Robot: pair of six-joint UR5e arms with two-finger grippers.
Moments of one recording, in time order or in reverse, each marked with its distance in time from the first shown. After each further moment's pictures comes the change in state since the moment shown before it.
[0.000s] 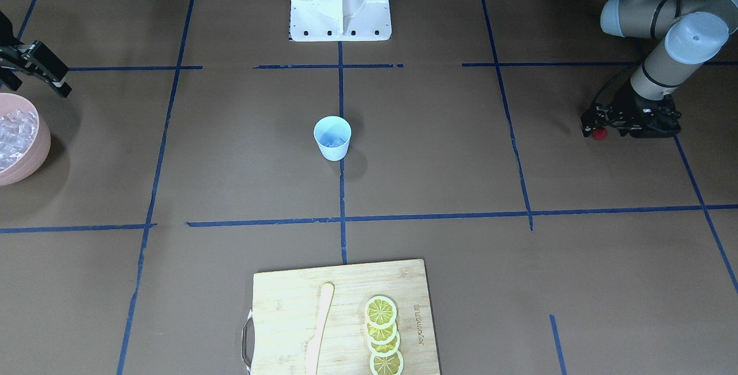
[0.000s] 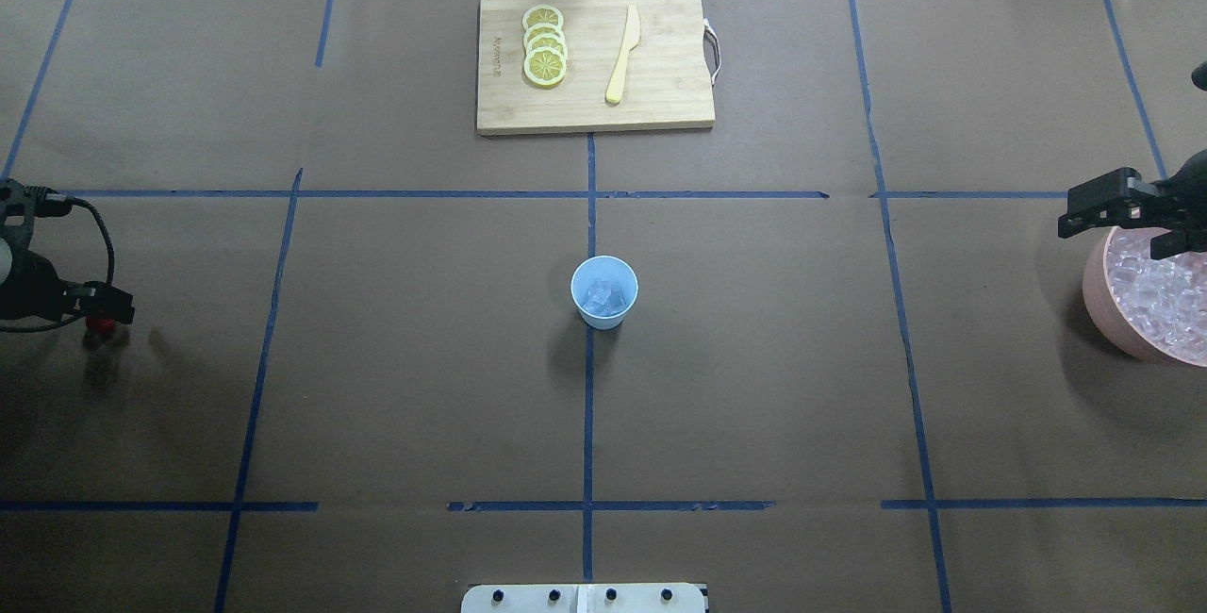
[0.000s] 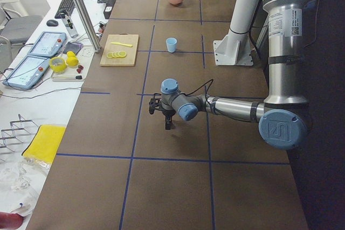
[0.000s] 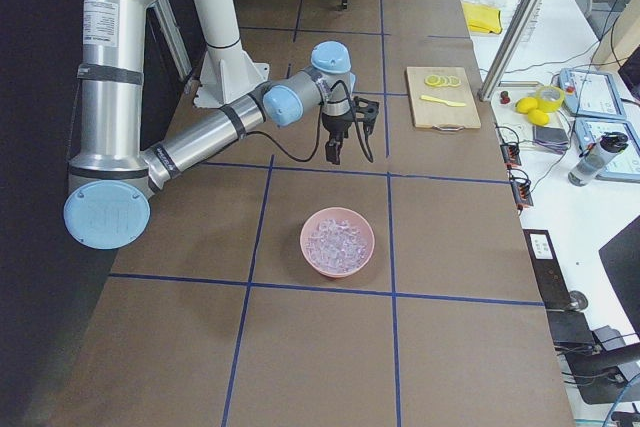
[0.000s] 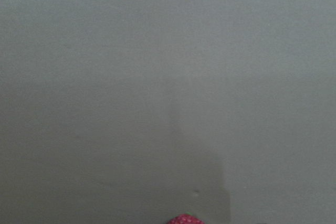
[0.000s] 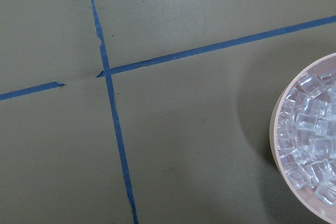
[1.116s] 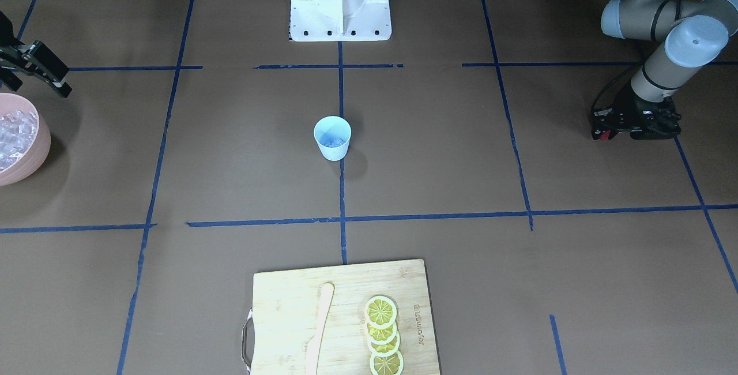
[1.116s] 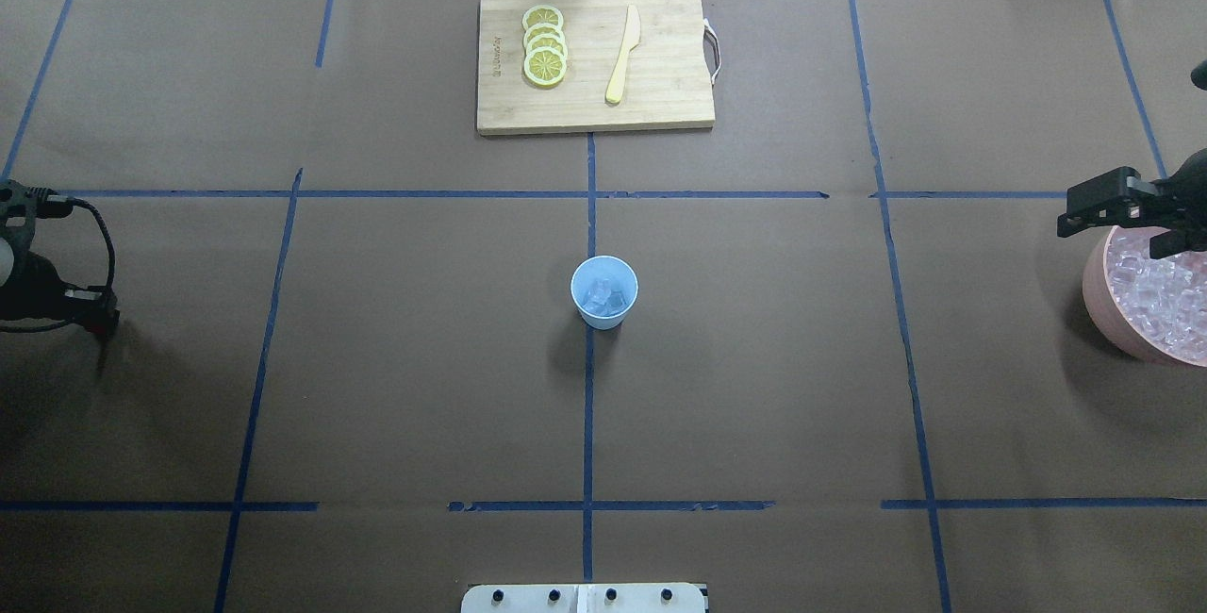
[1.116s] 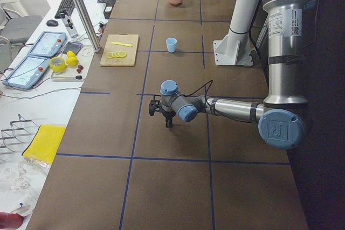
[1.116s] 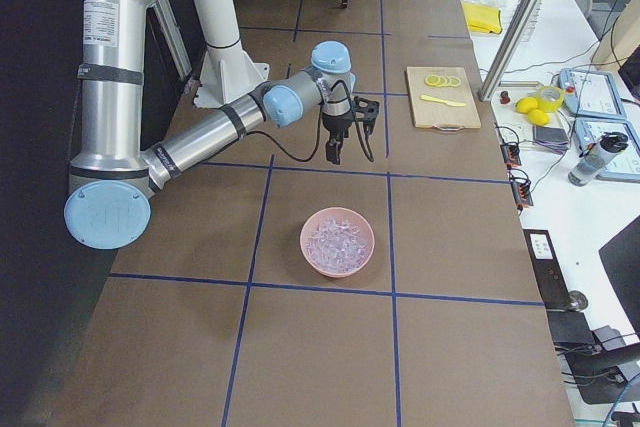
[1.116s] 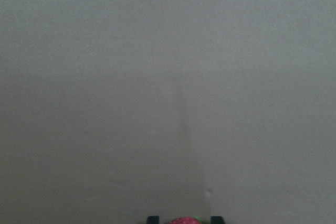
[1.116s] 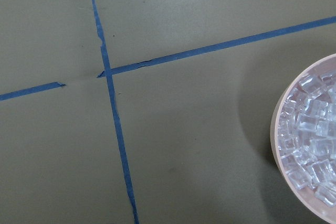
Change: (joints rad) left arm 0.000 -0.007 0.003 0.001 -0.009 -0.012; right arm 0.000 0.002 0.000 0.000 0.000 0.000
